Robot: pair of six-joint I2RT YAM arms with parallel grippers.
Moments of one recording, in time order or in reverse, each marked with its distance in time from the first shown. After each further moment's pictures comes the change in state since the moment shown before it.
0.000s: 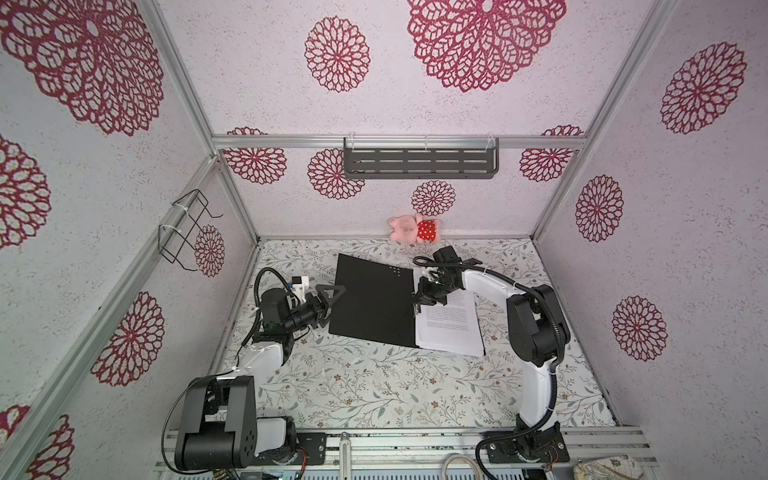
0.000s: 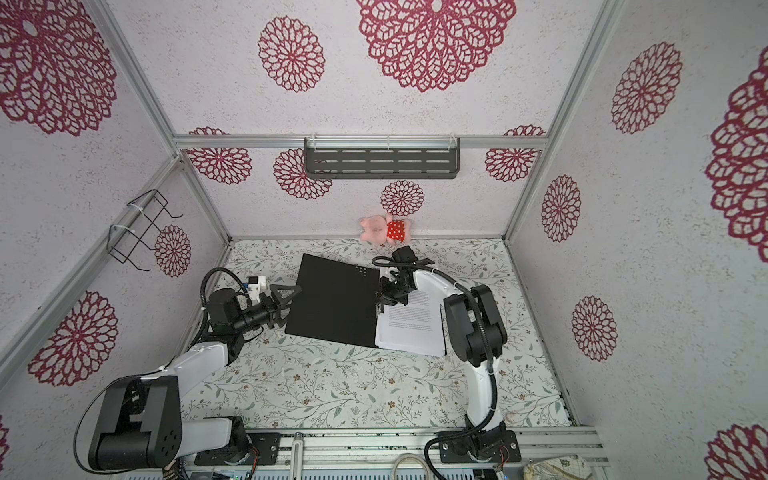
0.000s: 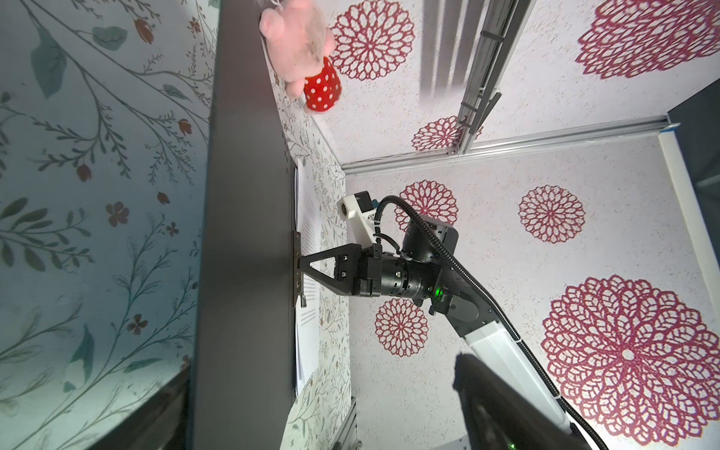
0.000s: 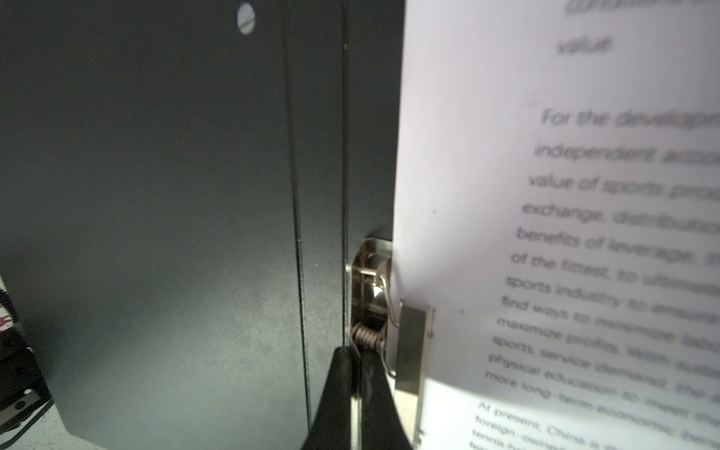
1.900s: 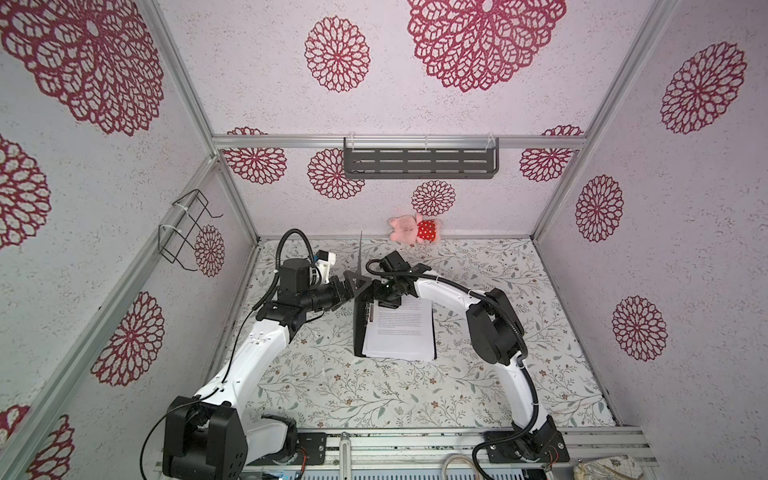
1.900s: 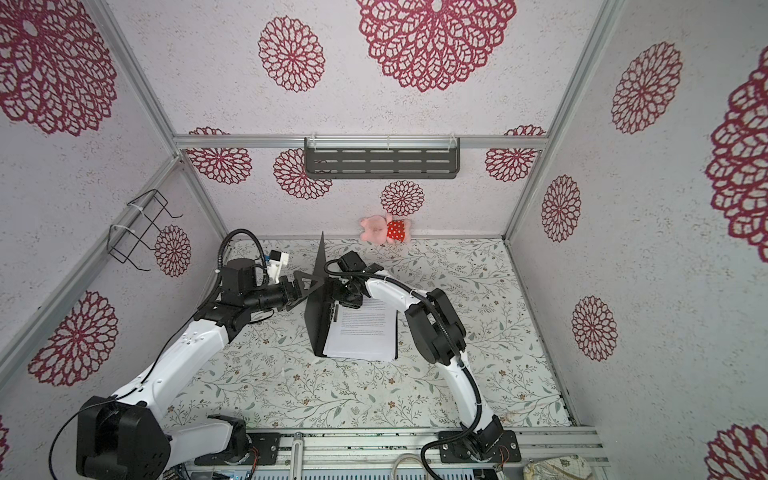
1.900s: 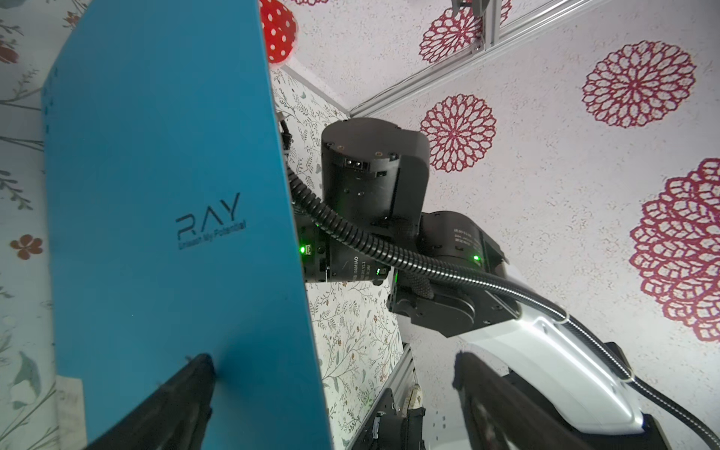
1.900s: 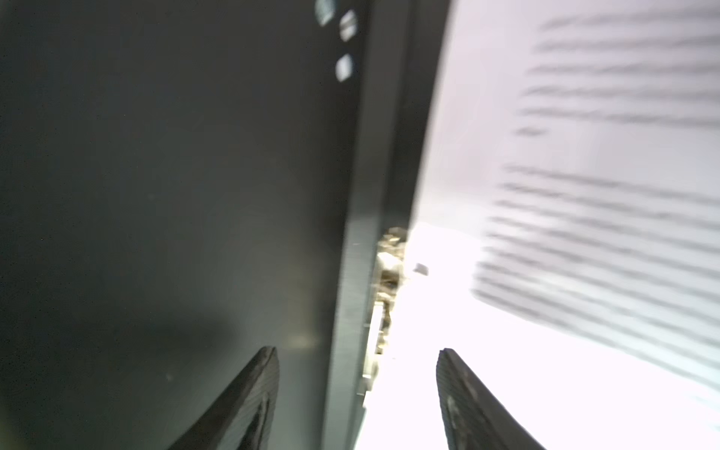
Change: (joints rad) left arm -0.244 -0.063 0.388 -0.603 -0.164 0.343; right arm 0.268 0.213 0.327 0.043 0.211 0.193
